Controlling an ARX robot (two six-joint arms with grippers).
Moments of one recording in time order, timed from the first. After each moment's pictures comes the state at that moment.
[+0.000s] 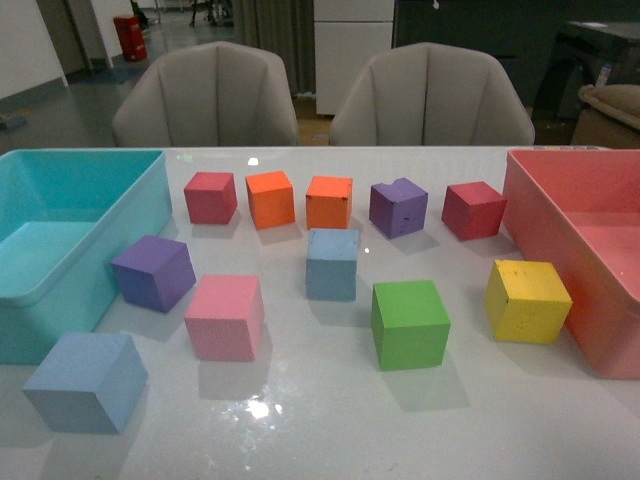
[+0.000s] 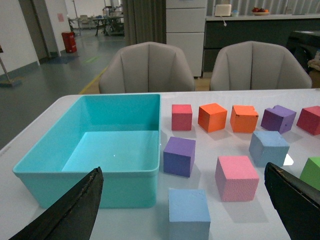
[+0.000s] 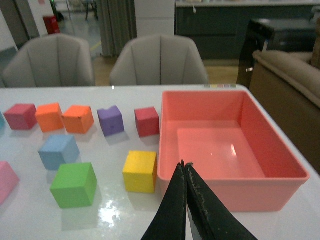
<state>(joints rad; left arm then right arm) 0.00 0.01 0.01 0.00 0.00 0.00 0.00 0.40 0.16 0.14 0.00 0.01</state>
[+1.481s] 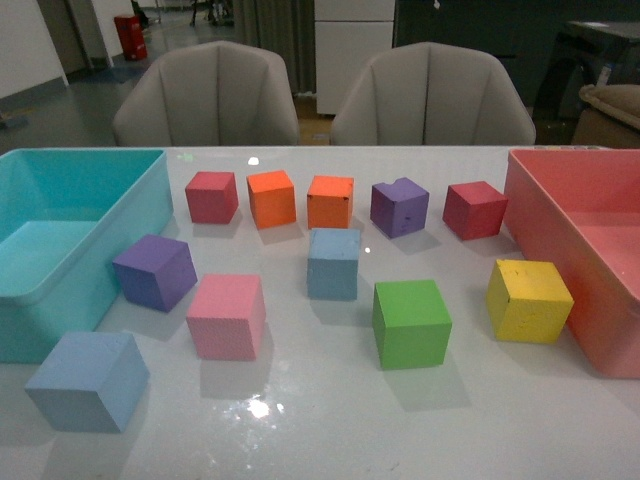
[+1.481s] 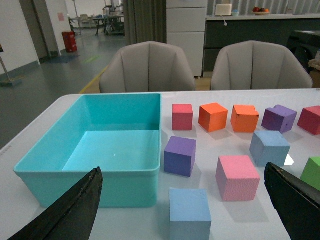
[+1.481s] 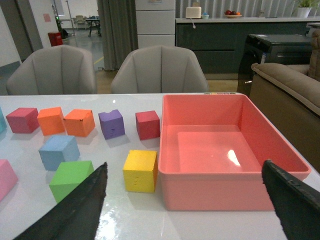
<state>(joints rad) 0.00 0.01 0.01 0.00 0.00 0.00 0.00 0.00 0.01 0.00 0.00 0.01</state>
